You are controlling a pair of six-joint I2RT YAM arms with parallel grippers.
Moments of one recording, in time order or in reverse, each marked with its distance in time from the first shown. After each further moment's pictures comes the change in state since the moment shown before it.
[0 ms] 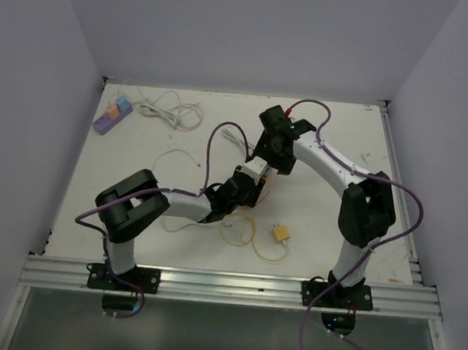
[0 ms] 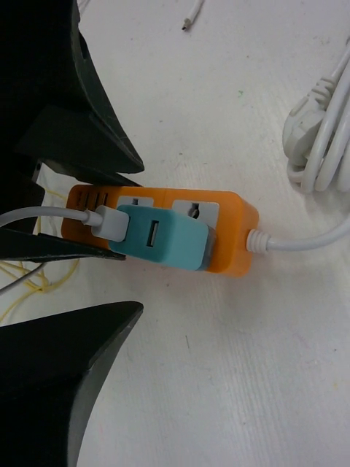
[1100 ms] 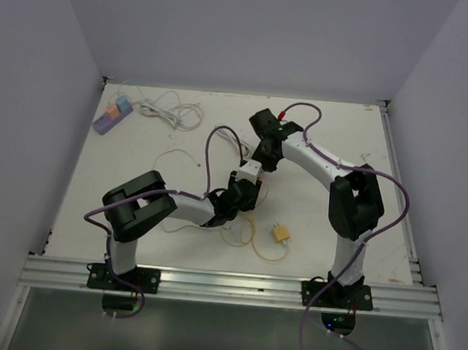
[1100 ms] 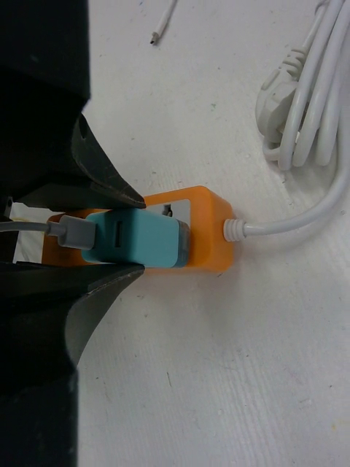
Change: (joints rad) left arm -0.029 0.034 -0.010 -0.007 -0.126 -0.122; right arm 0.028 0.074 0.022 0.050 0.024 0.085
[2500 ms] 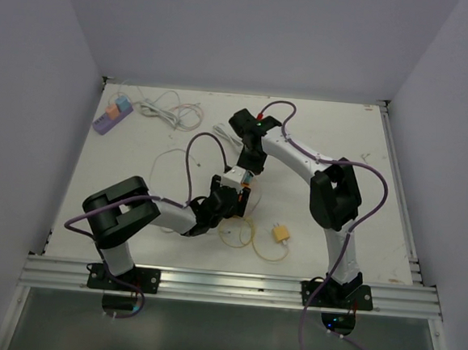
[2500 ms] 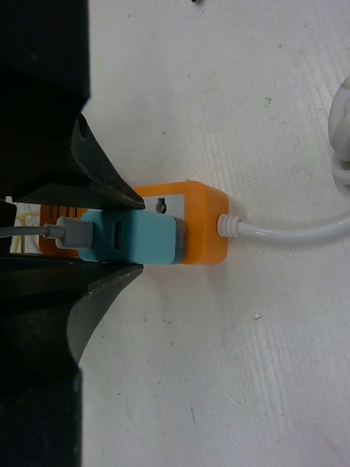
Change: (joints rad) left arm 0.014 -0.145 -0.228 0.159 0.013 0.060; right arm 0.082 0.175 0.232 -0.194 0.001 -0.058
